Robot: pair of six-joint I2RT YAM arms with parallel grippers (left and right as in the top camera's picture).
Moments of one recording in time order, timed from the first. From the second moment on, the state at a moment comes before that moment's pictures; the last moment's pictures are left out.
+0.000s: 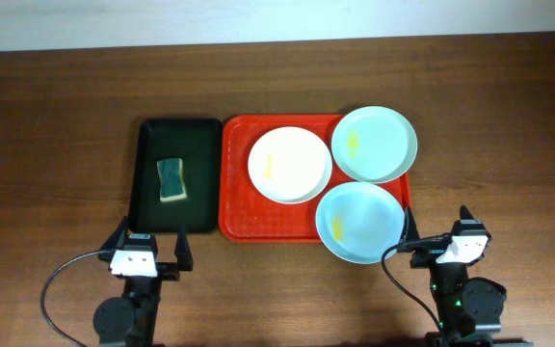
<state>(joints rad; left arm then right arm) 0.05 0.01 0.01 -0.06 0.11 0.03 -0.03 0.01 0.01 -0.08 -0.02 0.03</state>
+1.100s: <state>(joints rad) 0.05 0.03 0.13 -0.26 0.26 -0.05 -0.03 0.01 0.01 -0.07 -0.02 0.03</state>
